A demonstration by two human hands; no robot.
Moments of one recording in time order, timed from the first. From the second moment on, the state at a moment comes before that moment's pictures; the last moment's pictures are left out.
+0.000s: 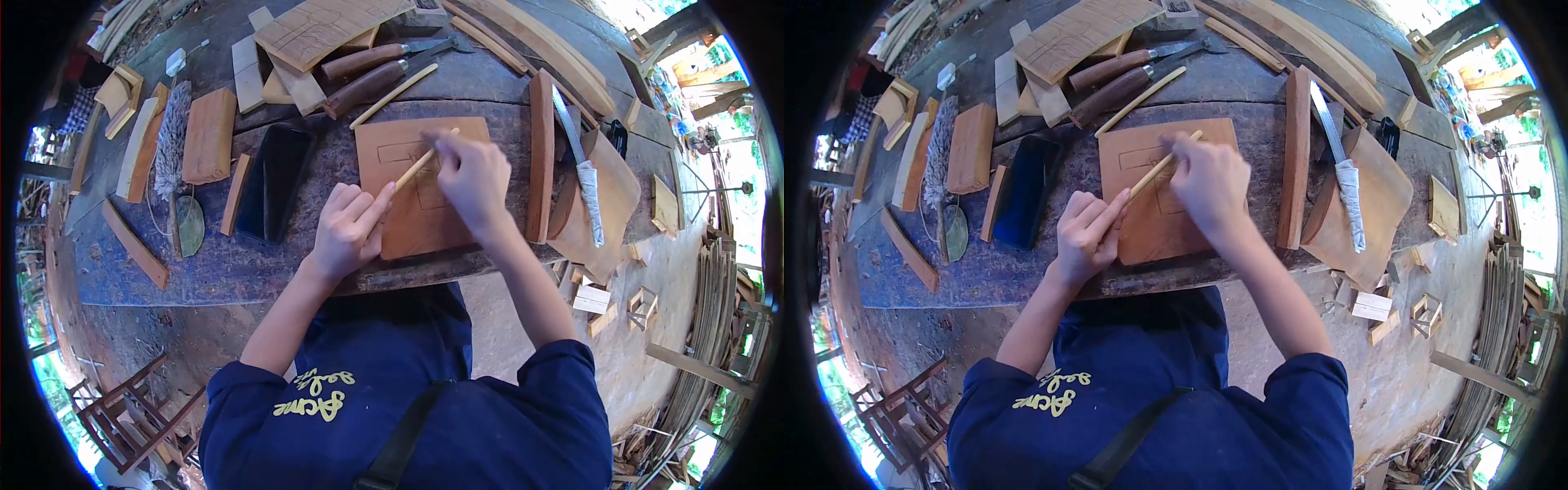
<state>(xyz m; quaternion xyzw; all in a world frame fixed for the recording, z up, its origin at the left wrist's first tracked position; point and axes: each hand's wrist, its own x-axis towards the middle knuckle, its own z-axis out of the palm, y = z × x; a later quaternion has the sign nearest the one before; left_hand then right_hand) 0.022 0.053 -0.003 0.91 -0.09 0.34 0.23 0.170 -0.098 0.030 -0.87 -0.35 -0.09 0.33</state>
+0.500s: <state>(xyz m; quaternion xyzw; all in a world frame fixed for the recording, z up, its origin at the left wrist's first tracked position) 0.024 0.050 -0.001 0.88 -0.07 0.38 0.27 0.181 -0.096 0.024 -0.90 -0.33 -0.12 0.26</state>
